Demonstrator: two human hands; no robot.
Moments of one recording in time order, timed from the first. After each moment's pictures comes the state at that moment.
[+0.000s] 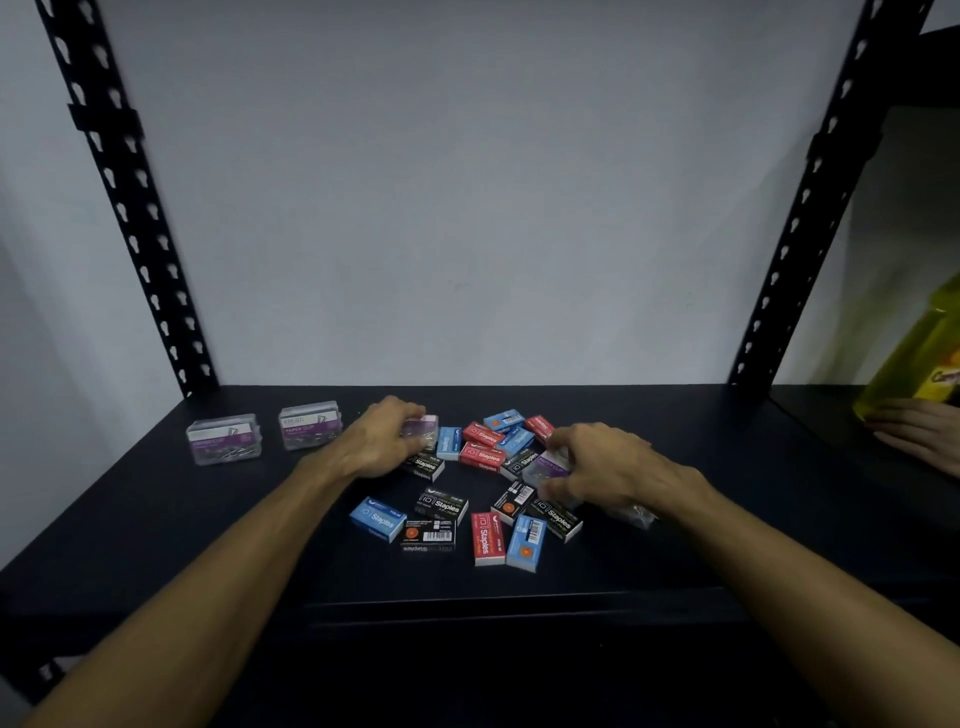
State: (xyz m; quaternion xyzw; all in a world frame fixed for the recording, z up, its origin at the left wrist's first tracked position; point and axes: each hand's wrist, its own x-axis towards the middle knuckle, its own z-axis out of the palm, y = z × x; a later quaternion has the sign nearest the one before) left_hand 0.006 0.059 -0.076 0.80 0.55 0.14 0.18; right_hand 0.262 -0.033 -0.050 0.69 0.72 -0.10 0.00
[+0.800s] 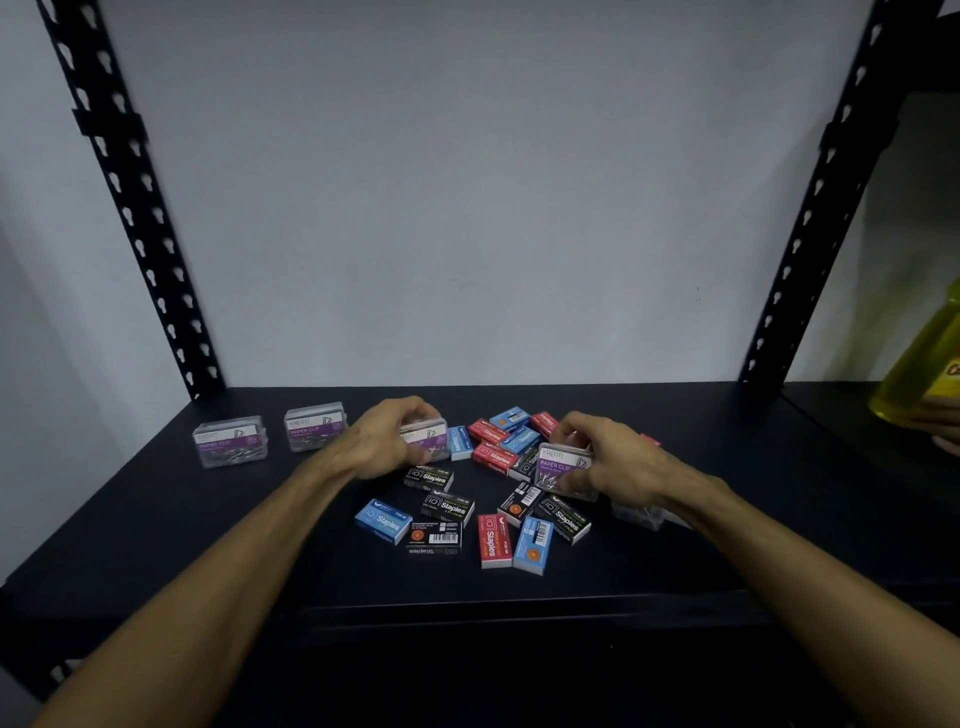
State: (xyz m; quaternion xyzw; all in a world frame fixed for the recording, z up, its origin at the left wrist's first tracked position) left_hand -0.006 0.064 -0.078 0.79 0.53 0.17 0.26; right_hand 0.281 -0.029 -0.061 0.64 0.71 -0.24 -0.17
